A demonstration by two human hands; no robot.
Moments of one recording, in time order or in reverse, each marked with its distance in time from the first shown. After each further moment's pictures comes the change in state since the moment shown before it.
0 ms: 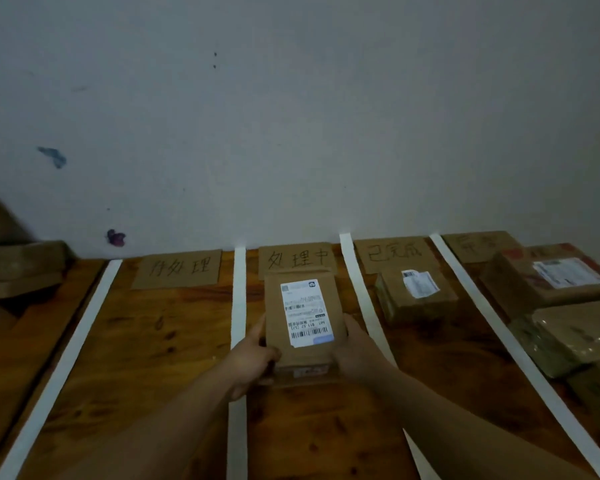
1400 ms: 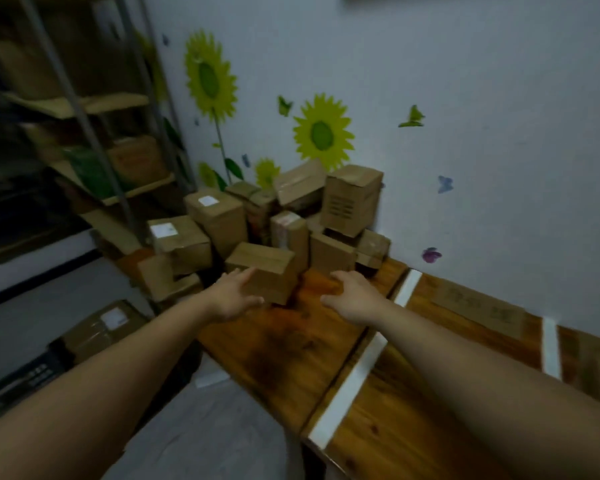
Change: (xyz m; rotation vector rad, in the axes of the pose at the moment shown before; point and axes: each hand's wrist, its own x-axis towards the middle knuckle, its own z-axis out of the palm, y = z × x) left_hand -0.347 -0.177 -0.434 0.457 0.783 -0.242; right_hand -0.113 -0.303 0.432 -0.731 -0.542 -0.651
